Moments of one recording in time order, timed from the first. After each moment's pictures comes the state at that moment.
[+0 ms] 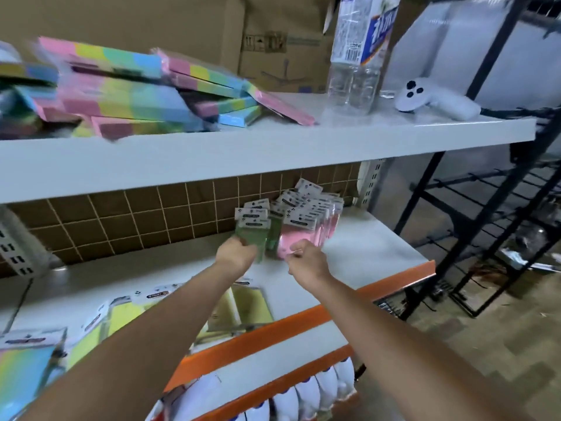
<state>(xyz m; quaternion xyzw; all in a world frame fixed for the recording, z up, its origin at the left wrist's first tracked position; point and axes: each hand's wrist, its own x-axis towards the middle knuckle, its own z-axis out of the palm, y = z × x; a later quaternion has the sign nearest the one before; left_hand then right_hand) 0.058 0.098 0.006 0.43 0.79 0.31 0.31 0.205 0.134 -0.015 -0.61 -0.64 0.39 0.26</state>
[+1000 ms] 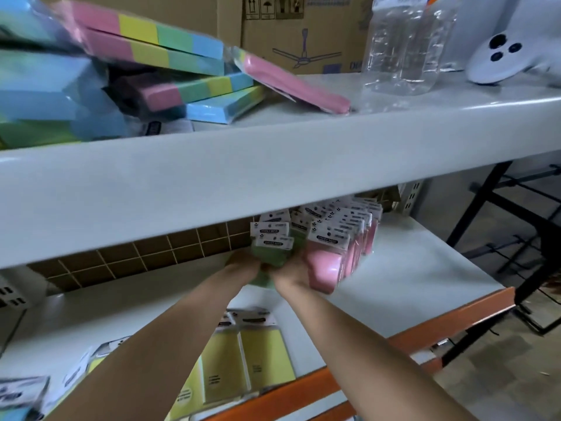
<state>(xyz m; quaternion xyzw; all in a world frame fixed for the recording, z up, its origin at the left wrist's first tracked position) 0.012 0.201 -0.053 0.36 0.80 0.29 0.37 0.109 0.219 -0.071 -0.63 -0.62 0.42 0.22</state>
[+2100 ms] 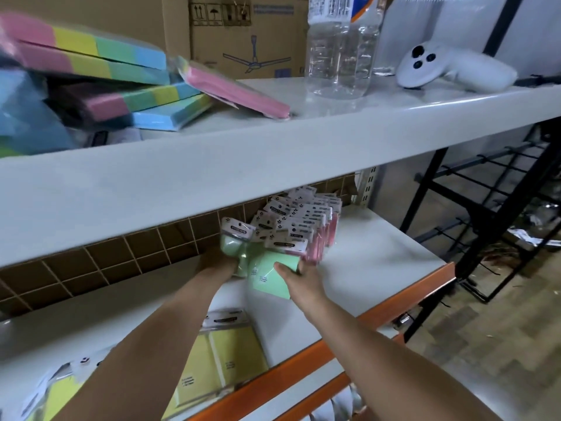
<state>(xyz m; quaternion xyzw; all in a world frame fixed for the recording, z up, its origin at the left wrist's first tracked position) 0.023 0.204 -0.057 0.40 0.83 0.26 0.30 0.200 0.184 -0.056 -0.61 -0.57 0.46 0.31</state>
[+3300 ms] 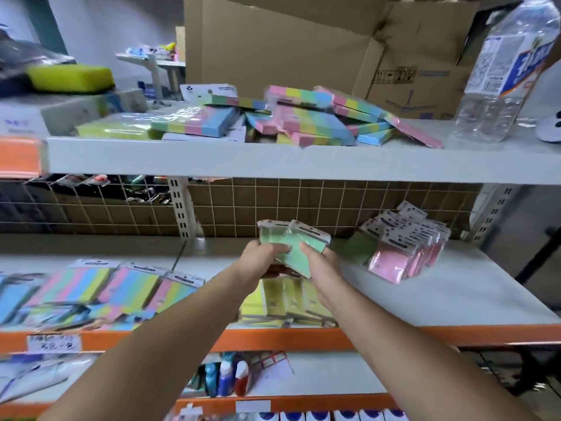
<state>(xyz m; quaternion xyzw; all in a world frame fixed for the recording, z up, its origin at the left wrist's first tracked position) -0.025 -0.030 0.032 0.21 0.68 0.56 0.43 0.081 0.044 0.005 -0.48 -0.54 0.61 0.33</state>
